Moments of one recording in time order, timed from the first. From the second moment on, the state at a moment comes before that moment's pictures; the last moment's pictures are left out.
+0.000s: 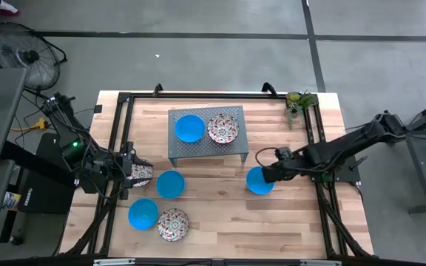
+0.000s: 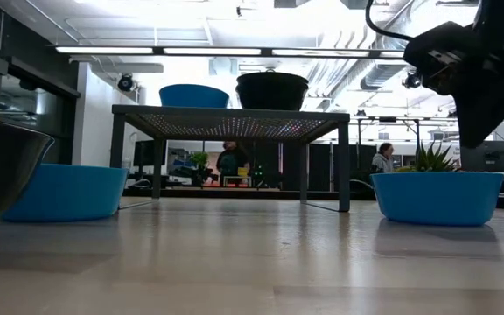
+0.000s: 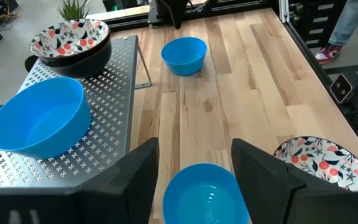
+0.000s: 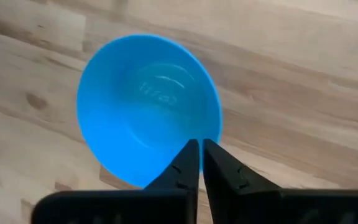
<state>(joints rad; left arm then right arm) -0.90 0.77 0.88 -0.81 -0.82 -0.45 0.32 1.17 0.74 -0.81 0.11 1.65</state>
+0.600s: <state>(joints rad) -0.90 0.77 0.88 -0.81 -0.82 -0.45 0.34 1.31 0.74 -0.80 0.05 1.68</state>
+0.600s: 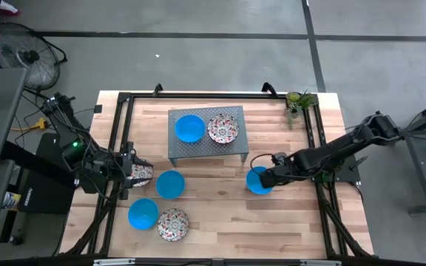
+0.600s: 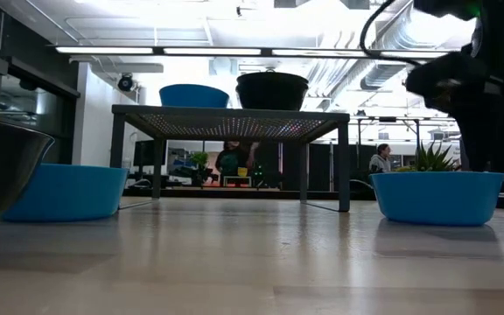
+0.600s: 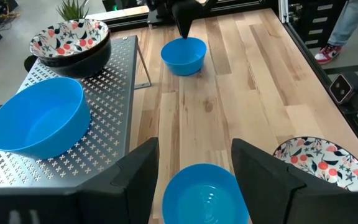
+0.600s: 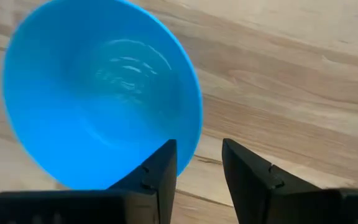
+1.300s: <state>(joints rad) -0.90 0.77 0.88 -0.81 -0.82 -0.45 0.35 1.42 0.74 -0.69 0.05 1.70</state>
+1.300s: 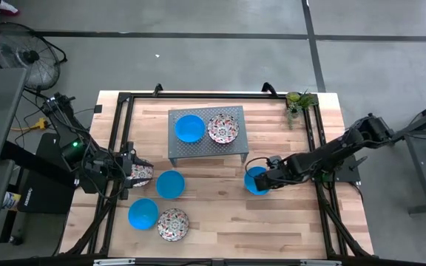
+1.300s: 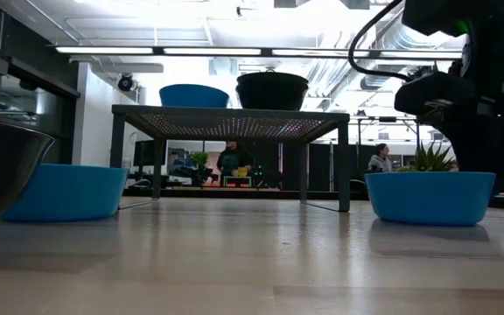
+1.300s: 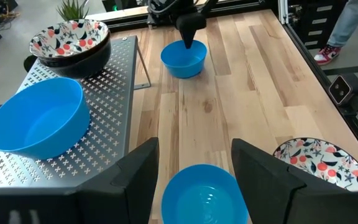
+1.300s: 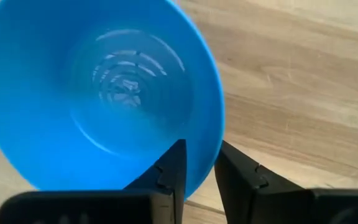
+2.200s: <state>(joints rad) -0.90 0.89 0.88 -0.75 -0.73 -0.47 0.49 1.42 0.74 -0.53 0.08 1.79</state>
